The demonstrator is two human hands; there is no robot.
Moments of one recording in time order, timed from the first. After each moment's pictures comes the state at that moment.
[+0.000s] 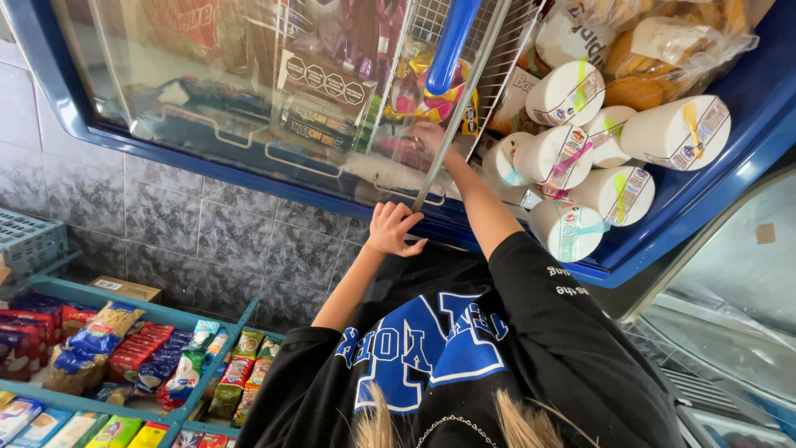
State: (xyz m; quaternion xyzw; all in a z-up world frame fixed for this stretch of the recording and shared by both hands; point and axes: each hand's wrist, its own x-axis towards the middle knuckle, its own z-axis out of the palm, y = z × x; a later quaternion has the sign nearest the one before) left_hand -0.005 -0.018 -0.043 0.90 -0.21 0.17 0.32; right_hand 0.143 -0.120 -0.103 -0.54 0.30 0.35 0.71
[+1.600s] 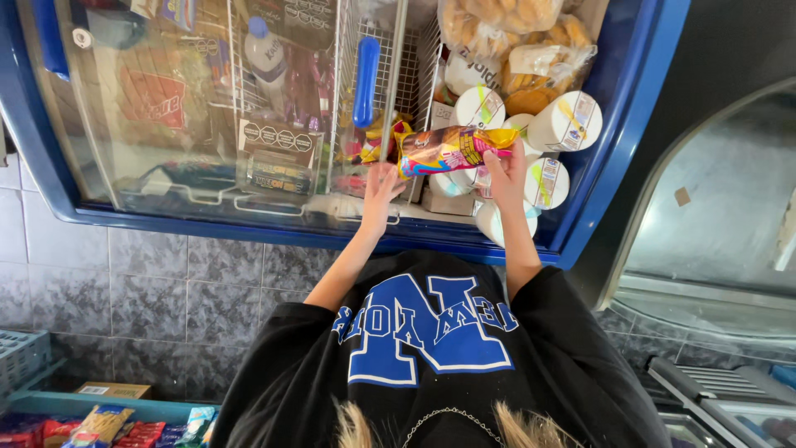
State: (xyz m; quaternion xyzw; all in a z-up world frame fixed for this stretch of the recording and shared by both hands) left_hand 0.064 -0.084 -0.009 0.53 0.16 -0.17 0.82; right_hand 0.085 -0.304 0.017 -0.72 0.11 -0.10 0.67
